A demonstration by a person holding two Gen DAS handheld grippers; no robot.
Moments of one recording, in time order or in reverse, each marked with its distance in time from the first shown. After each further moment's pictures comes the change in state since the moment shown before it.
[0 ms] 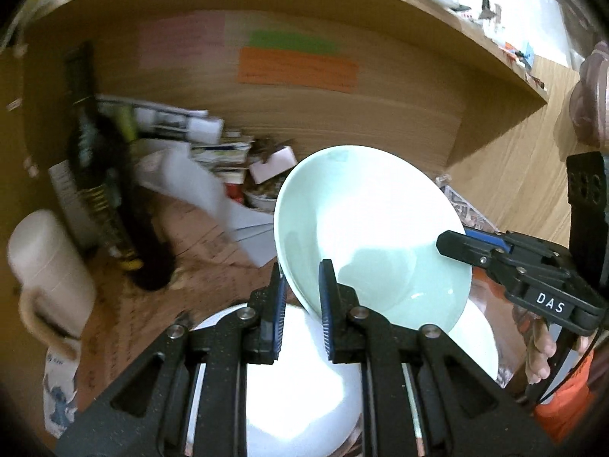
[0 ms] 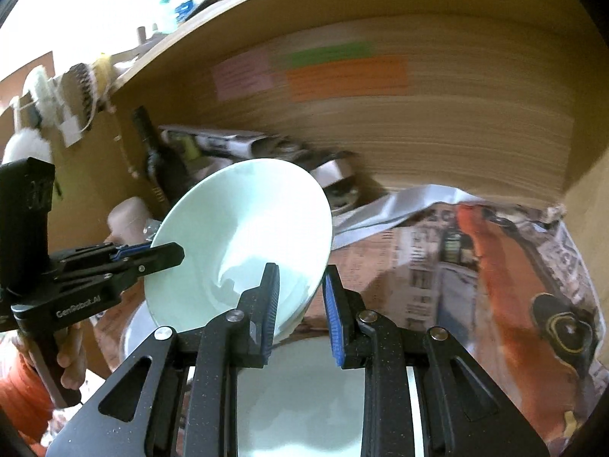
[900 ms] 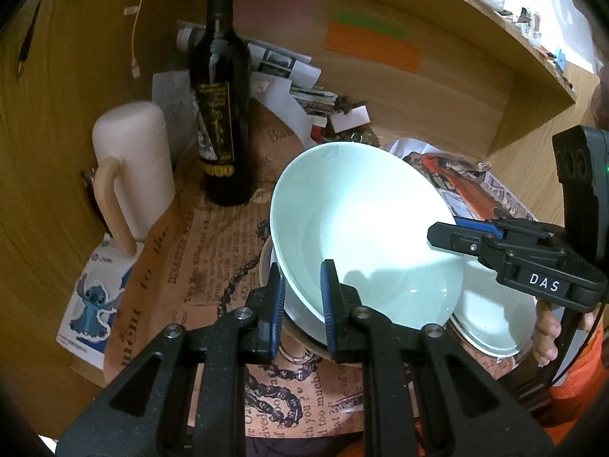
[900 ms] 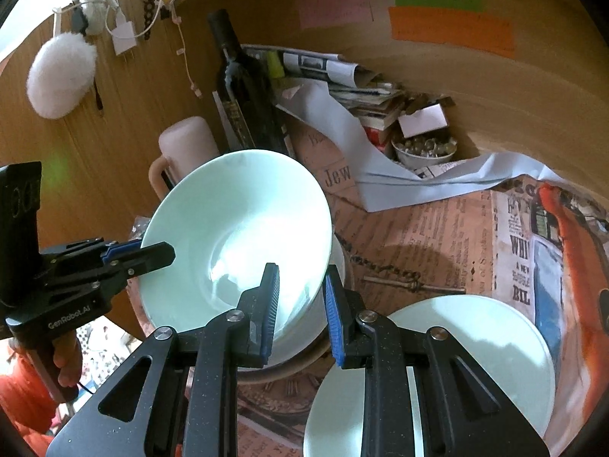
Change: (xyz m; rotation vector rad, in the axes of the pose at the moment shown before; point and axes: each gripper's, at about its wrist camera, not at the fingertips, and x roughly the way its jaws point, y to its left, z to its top) left arm -0.041 0.053 -0.086 -0.124 0.041 0.122; right arm 0.047 0.069 -0.036 -0.104 0.172 0.125
